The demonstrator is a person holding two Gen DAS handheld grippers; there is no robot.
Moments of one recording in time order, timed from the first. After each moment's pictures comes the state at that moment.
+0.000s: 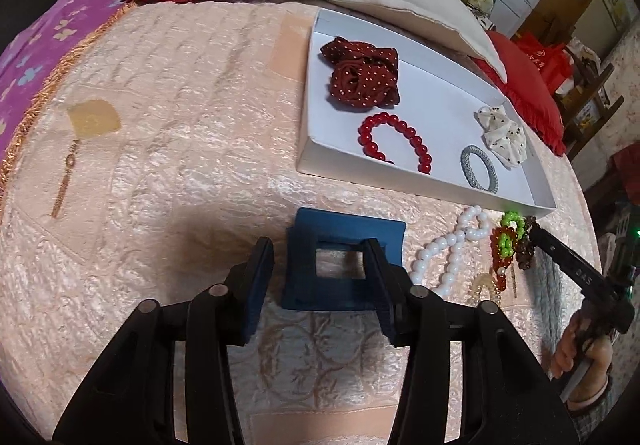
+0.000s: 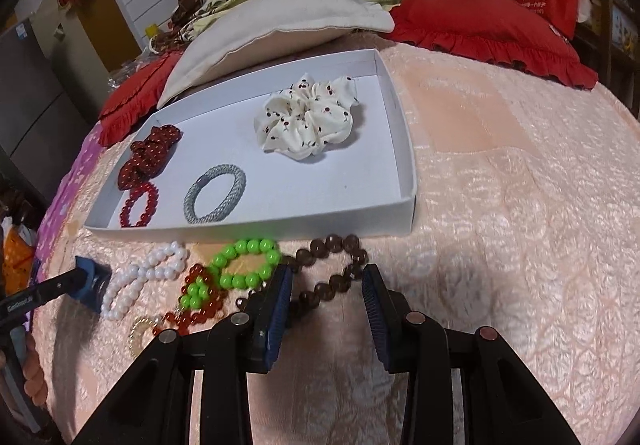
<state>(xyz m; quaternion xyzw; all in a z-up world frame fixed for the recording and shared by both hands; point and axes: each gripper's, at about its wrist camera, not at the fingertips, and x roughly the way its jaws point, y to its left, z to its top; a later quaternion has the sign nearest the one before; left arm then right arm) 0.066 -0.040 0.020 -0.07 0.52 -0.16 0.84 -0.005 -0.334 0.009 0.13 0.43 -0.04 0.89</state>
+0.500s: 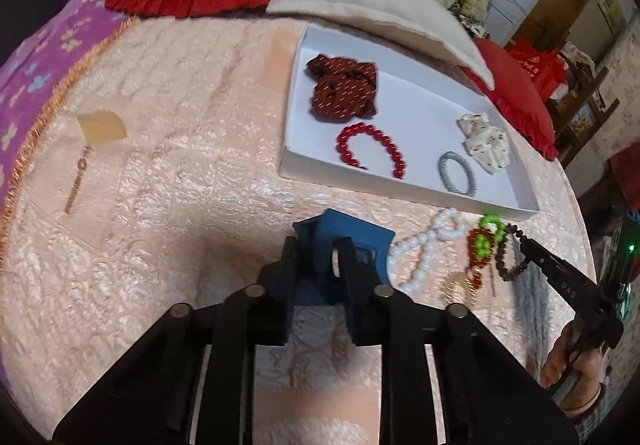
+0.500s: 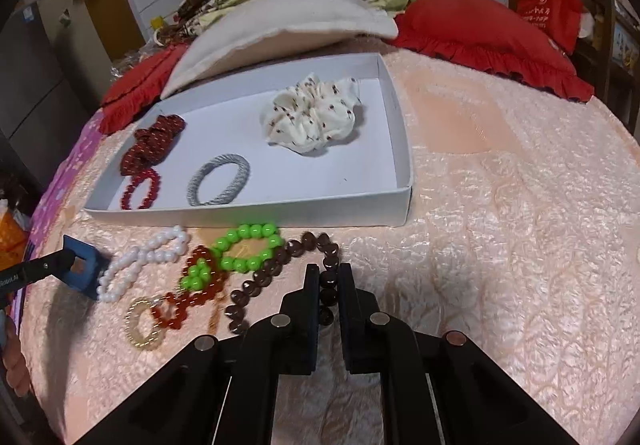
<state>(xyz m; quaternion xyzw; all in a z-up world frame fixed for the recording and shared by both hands) 0.047 -0.048 0.047 -0.07 0.50 -0.16 0.85 -0.026 -0.328 0.021 0.11 0.43 -0.03 0.90</state>
